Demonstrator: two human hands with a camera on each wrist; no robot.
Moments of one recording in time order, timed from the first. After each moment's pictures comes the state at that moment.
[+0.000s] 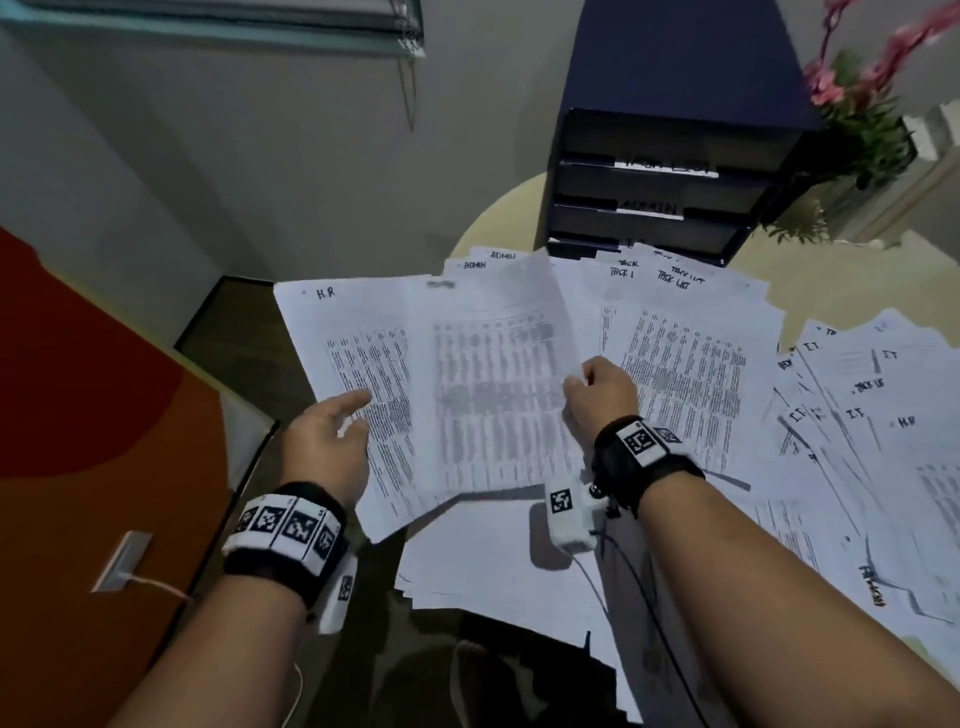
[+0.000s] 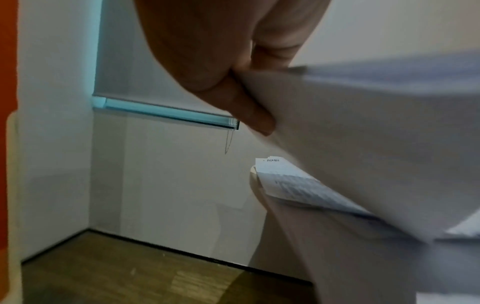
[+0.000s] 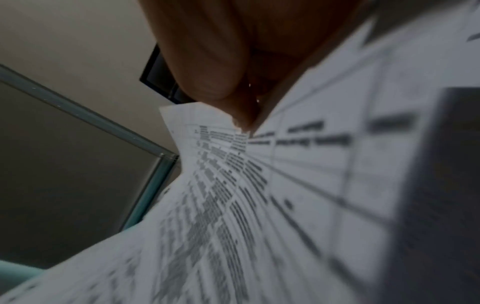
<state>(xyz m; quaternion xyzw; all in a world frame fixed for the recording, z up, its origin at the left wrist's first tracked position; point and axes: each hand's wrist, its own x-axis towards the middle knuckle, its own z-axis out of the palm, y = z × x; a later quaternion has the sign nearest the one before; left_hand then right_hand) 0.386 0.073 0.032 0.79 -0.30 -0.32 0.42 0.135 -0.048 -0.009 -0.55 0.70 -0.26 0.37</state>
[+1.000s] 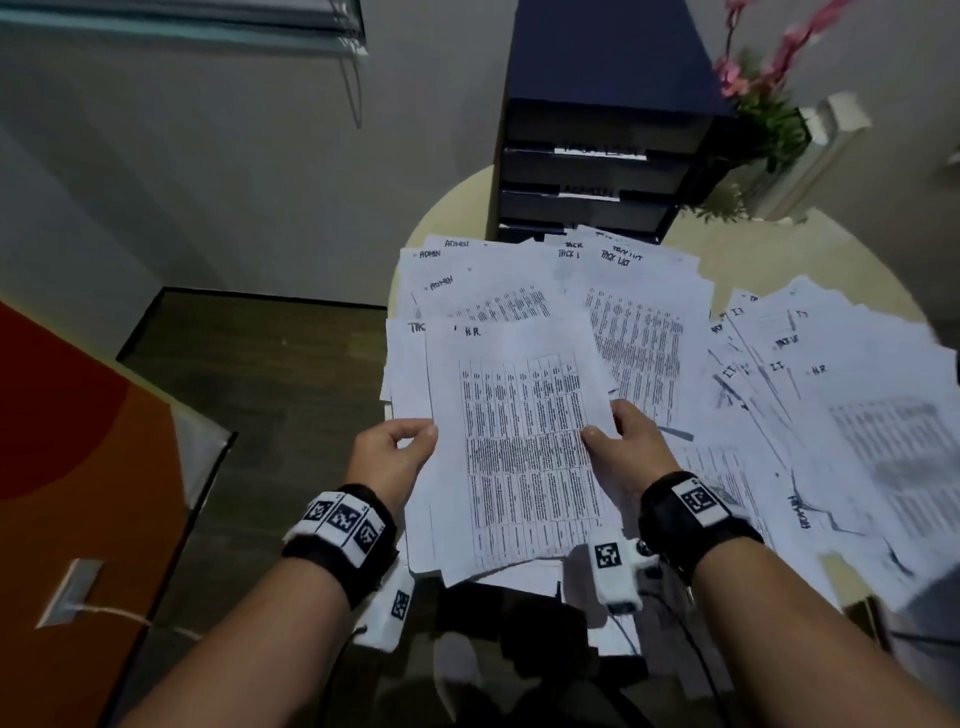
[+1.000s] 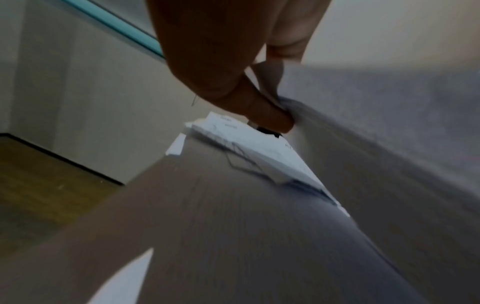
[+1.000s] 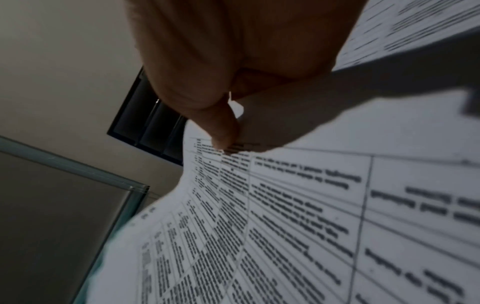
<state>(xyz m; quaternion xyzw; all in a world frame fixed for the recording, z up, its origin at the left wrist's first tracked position) 0.319 0.088 -0.004 0.70 -0.29 -0.49 0.42 0.059 0.049 -0.013 -0.40 0.65 -0.35 0.54</state>
